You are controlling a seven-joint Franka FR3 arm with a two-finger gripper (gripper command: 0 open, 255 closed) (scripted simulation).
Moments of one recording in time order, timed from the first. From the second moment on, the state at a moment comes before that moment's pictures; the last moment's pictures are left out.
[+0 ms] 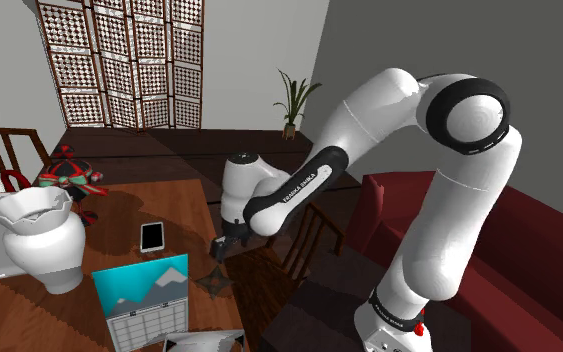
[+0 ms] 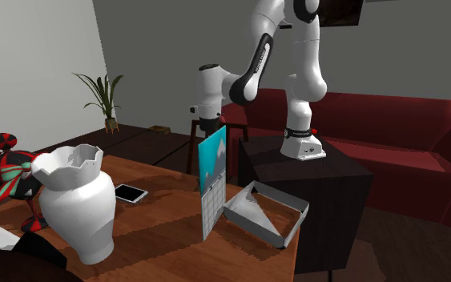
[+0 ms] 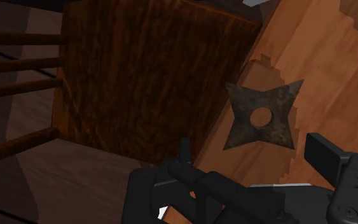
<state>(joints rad) 0.07 0.10 0.30 -2.47 -0.11 2.57 0.52</state>
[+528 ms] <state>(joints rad) 0.14 0.37 0.27 -2.34 -0.22 2.69 0.65</state>
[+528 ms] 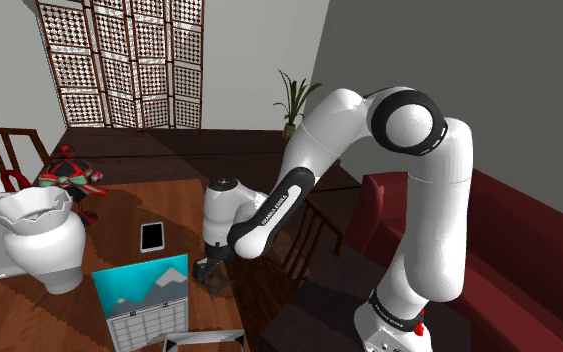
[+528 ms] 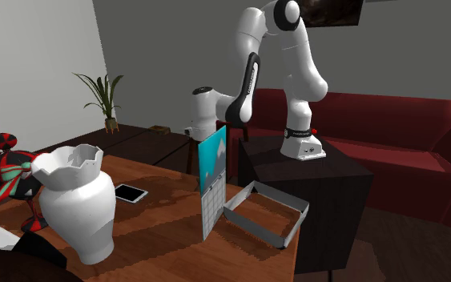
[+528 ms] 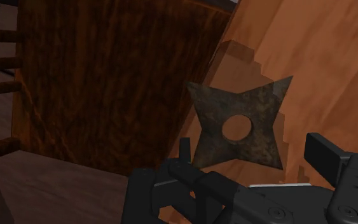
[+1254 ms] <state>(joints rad) 0.18 0.46 0.22 -2.32 -0.27 2.76 0.69</state>
